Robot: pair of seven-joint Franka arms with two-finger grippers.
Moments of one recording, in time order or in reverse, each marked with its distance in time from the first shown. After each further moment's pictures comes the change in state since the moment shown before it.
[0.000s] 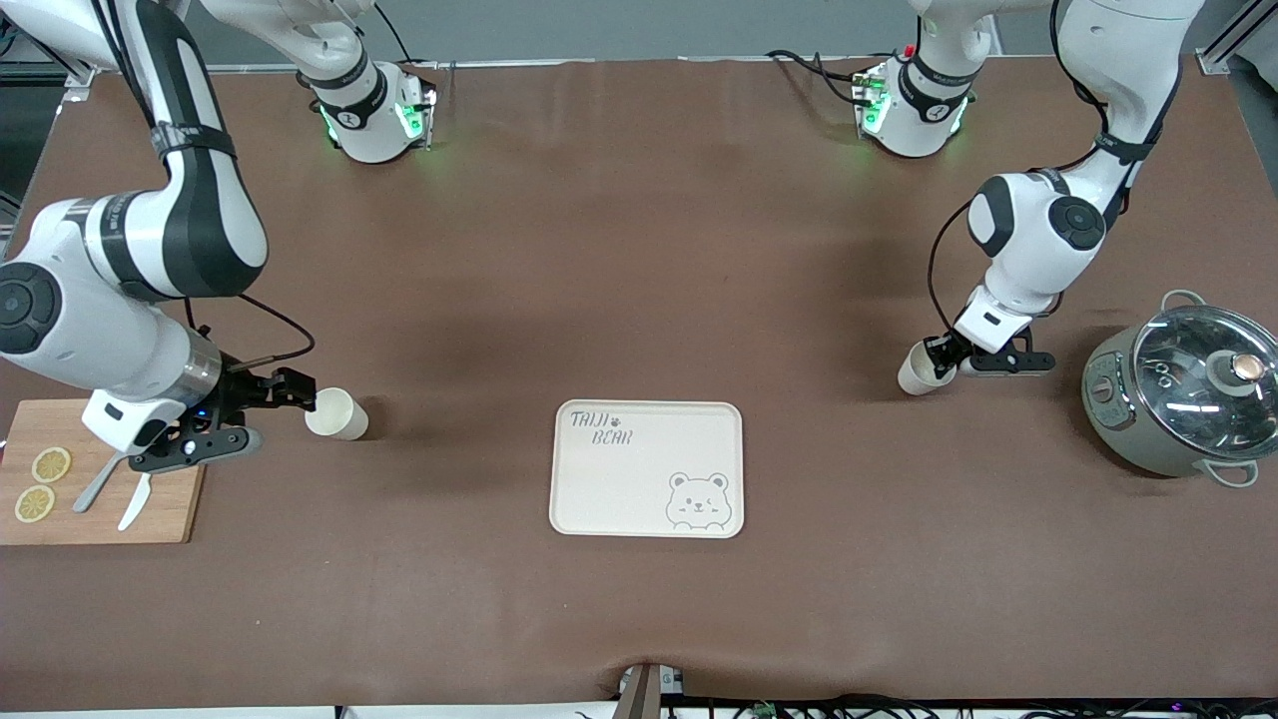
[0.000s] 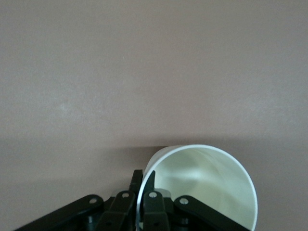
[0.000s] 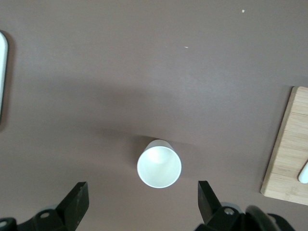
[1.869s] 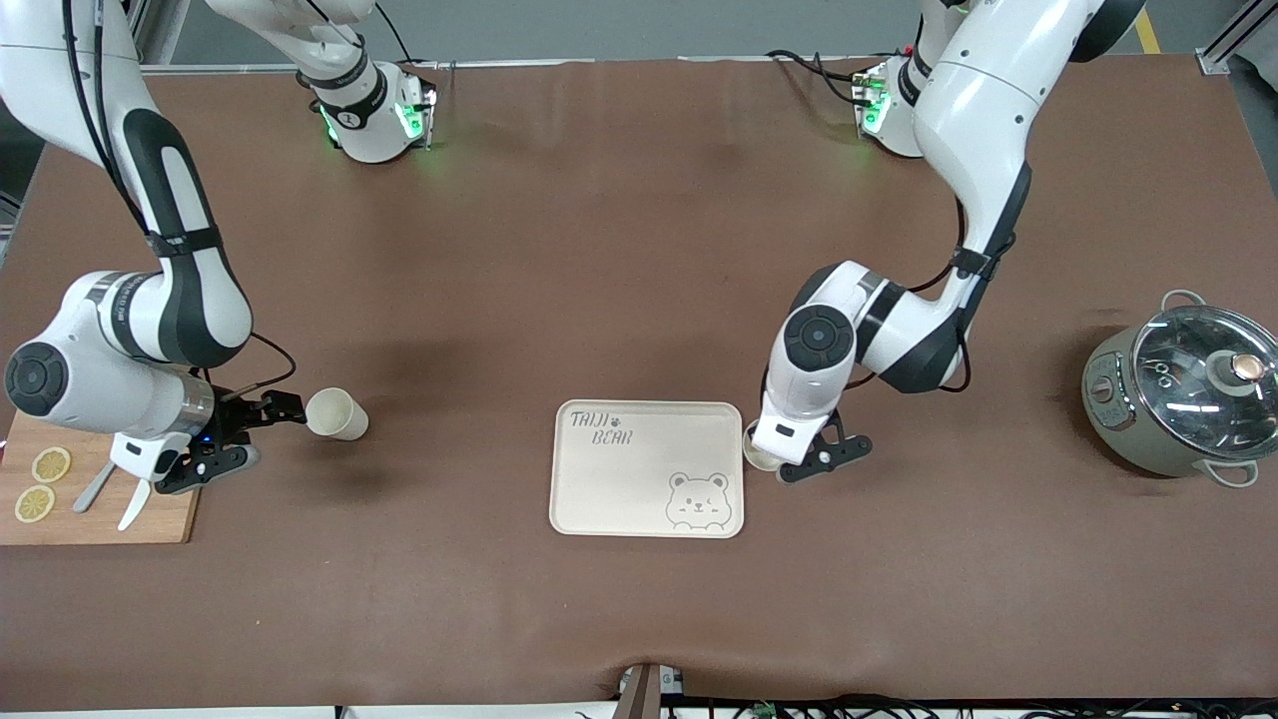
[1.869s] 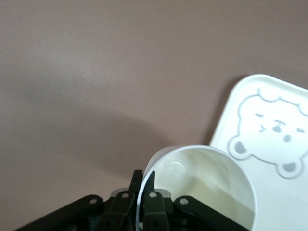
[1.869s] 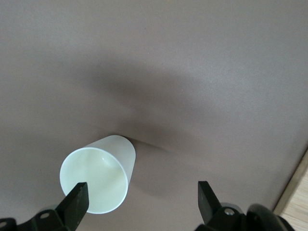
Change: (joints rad) left arm -0.437 0.430 -0.036 0.952 0.437 -0.731 -1.052; right arm -0.131 0.157 0.000 -0.109 0.080 0.182 -0.302
